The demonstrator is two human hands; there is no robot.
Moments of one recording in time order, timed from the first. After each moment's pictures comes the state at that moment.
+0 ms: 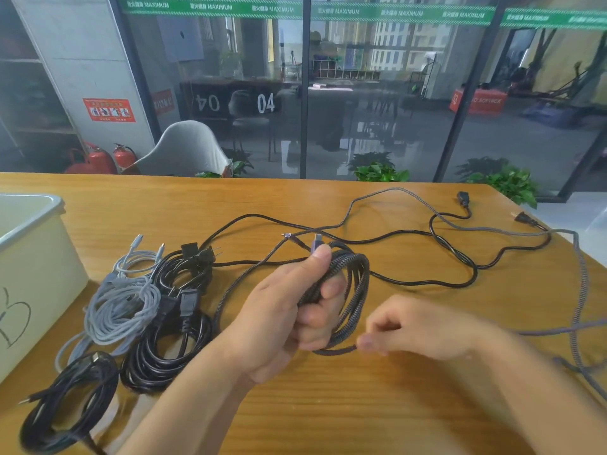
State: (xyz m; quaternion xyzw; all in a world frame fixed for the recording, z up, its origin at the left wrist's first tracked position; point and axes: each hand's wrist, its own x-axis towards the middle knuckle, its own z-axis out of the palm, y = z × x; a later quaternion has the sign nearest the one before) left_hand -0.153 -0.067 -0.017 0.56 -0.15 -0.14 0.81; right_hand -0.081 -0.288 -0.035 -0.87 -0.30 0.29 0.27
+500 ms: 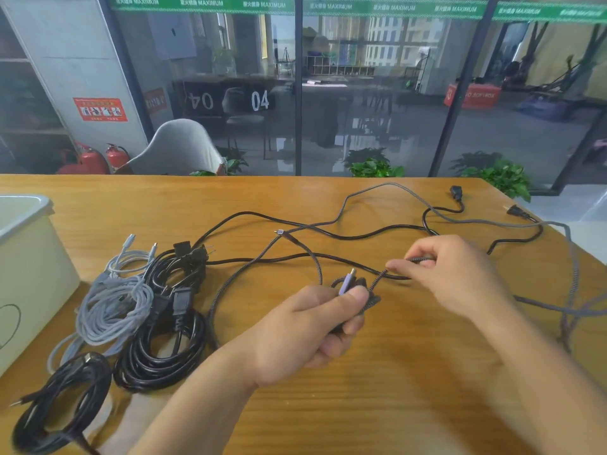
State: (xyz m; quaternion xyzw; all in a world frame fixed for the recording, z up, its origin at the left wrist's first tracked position) left_hand -0.152 -0.079 -0.028 0.73 -0.16 -0.20 0.64; right_hand -0.068 -0.312 -0.019 -0.95 -0.07 -0.09 0.28
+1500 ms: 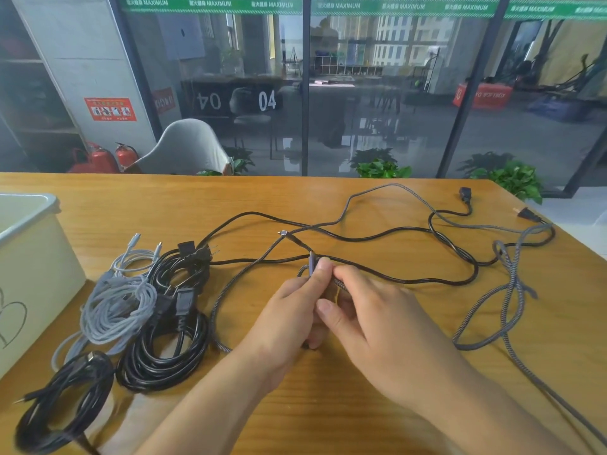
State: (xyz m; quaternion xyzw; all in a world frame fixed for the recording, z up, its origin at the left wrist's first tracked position) left_hand -0.140 -0.085 -0.046 0.67 -0.02 -0.07 0.74; right_hand -0.142 -0.238 -0.019 -0.91 -0.30 -0.08 0.26
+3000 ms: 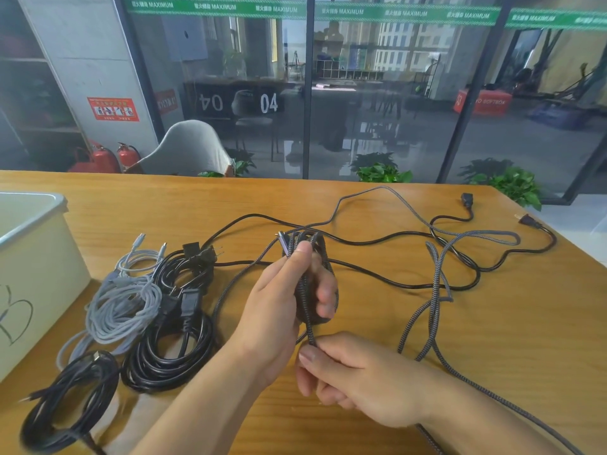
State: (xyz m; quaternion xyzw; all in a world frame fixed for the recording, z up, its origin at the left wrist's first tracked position) left_hand -0.144 -0.078 -0.032 0.57 -0.05 0.04 0.82; right_hand -0.137 -0.228 -0.045 -0.76 -0.32 0.35 0.45
